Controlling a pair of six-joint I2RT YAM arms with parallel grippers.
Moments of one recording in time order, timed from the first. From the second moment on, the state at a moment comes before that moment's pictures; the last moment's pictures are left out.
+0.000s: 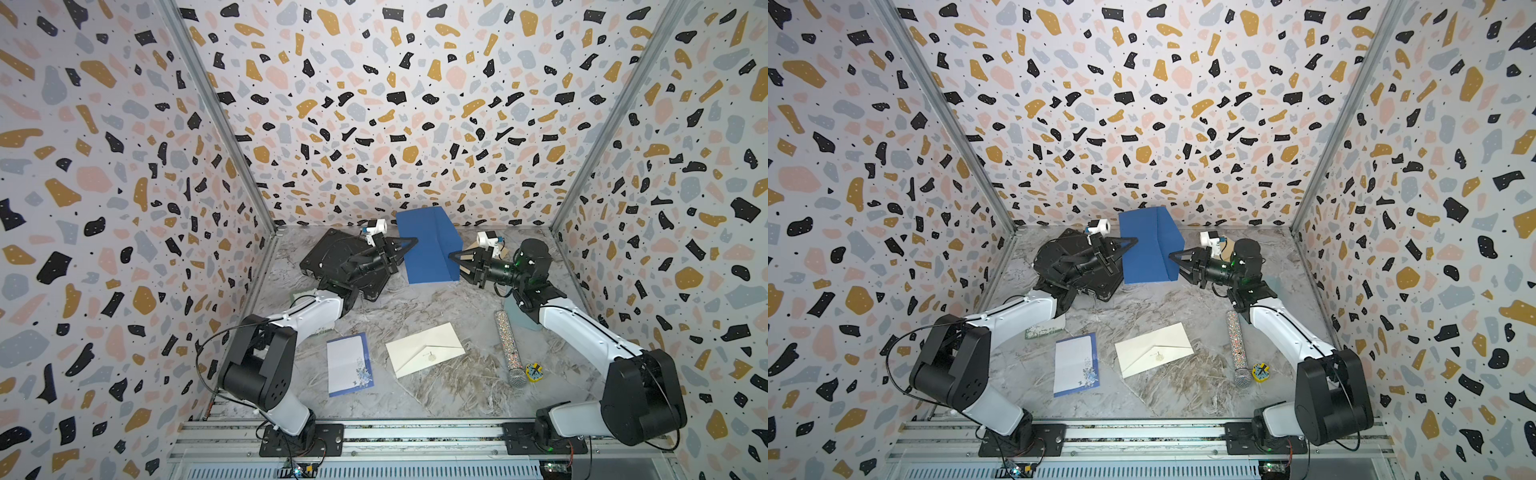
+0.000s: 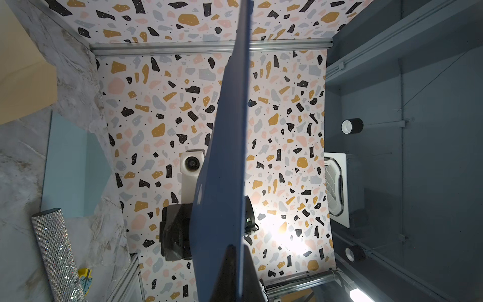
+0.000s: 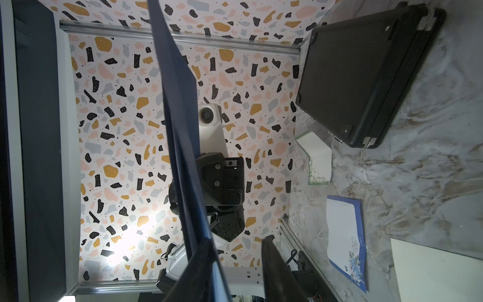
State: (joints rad) left arm -0.39 1.61 0.98 0.97 0.83 -1.77; right arm 0.31 1.38 0.93 0.40 -0.95 1.40
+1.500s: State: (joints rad) left arm -0.42 1.44 1.15 0.02 0.76 -1.22; right arm 0.38 1.19 1.21 -0.54 -0.46 0.53
